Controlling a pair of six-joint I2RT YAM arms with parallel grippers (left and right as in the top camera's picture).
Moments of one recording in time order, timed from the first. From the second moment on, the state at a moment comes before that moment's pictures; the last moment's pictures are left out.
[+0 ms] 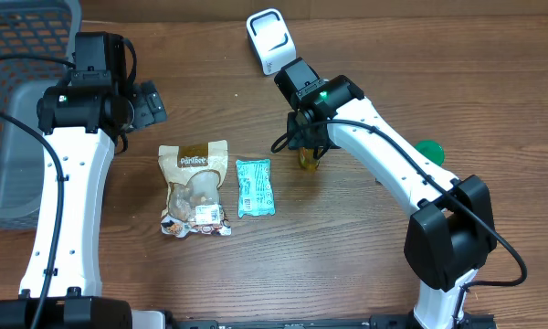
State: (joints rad) left arm 0.01 1.57 1.59 -1.10 -0.23 -0.35; right arm 0.56 1.98 1.71 -1.09 0.15 0.54
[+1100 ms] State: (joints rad) left arm 0.01 1.57 1.59 -1.10 -0.23 -0.35; right arm 0.56 1.98 1.71 -1.08 0.15 0.54
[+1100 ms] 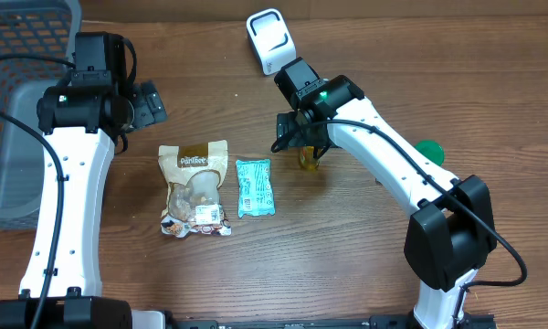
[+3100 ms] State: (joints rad) left arm 0.01 1.57 1.59 -1.10 -0.23 -0.35; right arm 0.56 1.98 1.71 -1.09 0.15 0.55
